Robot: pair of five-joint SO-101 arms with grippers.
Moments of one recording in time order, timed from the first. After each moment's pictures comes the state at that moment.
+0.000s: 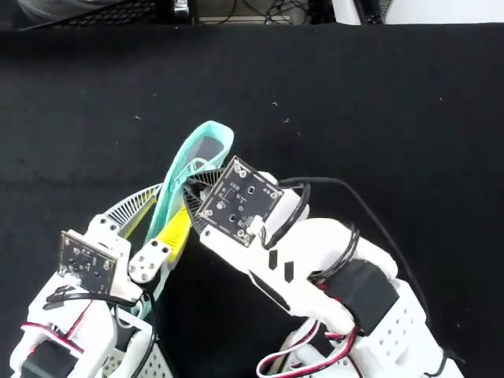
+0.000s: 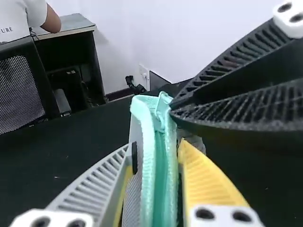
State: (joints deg) left arm 20.2 -100.2 57.5 62.5 -4.7; right arm -44.8 -56.0 26.8 62.1 18.2
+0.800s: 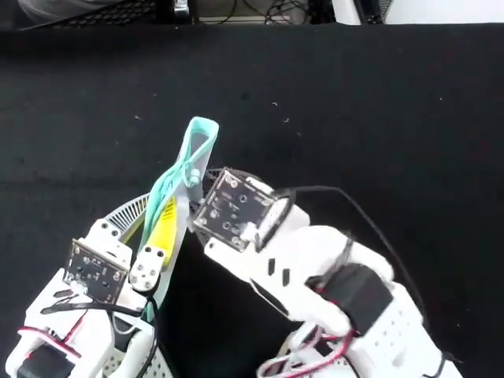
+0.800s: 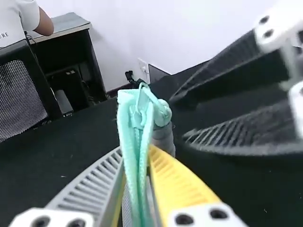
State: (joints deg) left arm 20.6 -100.3 56.0 66.6 -9.5; right arm -45.3 -58.3 32.3 64.5 18.2
